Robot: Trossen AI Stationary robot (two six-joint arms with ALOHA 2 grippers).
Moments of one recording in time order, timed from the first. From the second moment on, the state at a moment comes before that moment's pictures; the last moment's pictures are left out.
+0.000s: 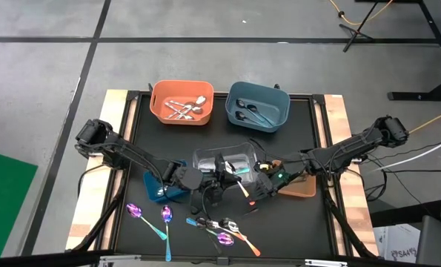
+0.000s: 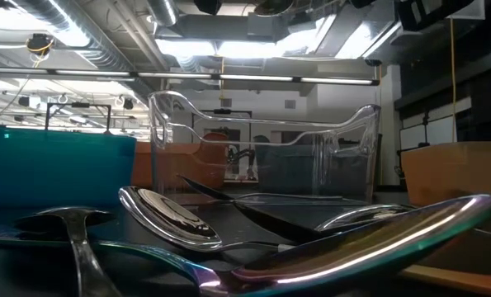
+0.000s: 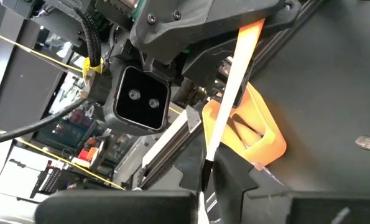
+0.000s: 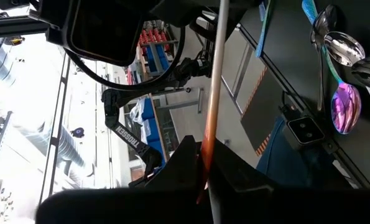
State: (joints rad) left arm -0.35 1.70 1.10 0.39 -0.48 0.80; right arm 0.34 1.30 0.77 0.34 -0.28 1.65
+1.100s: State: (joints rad) left arm -0.40 1.69 1.11 0.37 -0.50 0.70; right arm 0.34 1.23 0.77 0.37 -0.26 1.56
